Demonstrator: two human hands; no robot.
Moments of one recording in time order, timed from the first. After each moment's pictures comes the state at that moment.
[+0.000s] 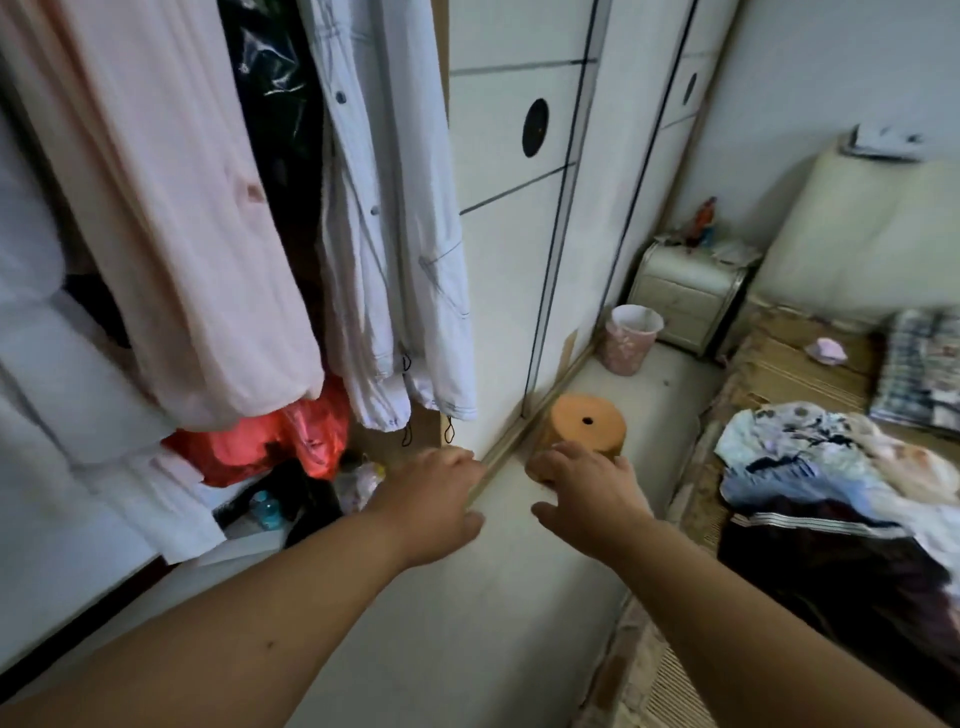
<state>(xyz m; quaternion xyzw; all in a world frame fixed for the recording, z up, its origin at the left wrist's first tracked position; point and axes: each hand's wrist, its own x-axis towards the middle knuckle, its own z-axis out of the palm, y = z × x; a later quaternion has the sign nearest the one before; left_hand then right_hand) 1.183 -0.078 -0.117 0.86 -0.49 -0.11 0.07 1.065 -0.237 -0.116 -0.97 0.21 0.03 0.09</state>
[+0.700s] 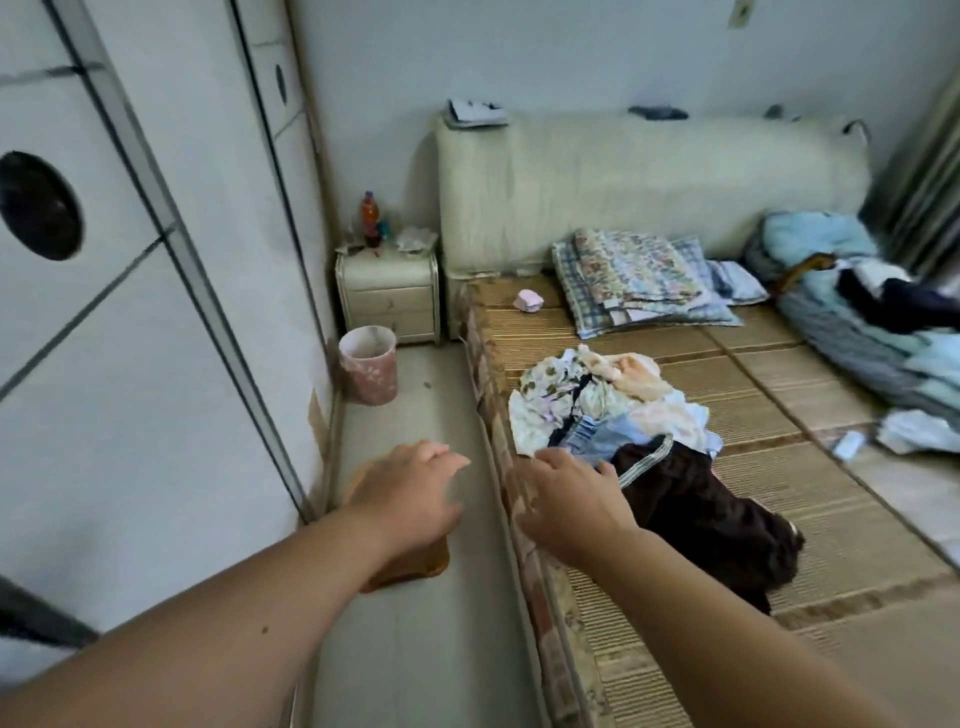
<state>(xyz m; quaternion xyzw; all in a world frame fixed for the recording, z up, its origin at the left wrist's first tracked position) 1.296 -0.472 -0.124 0.65 -0.75 -0.13 0.02 1.100 -0.485 -0.120 -0.82 0.57 0.01 0.10</state>
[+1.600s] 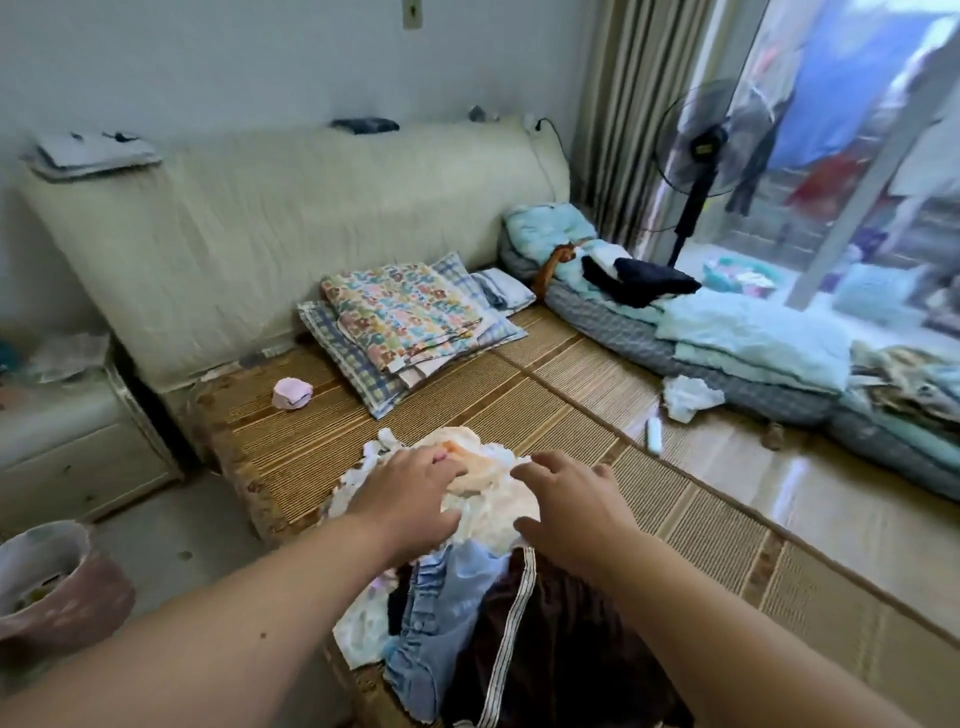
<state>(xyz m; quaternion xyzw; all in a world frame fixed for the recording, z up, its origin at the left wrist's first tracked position) 1.076 -0.899 -0.124 0.40 -0.91 -0.13 -0.01 0.902 -0.797 -0.115 -0.63 0.77 -0.02 0.07</state>
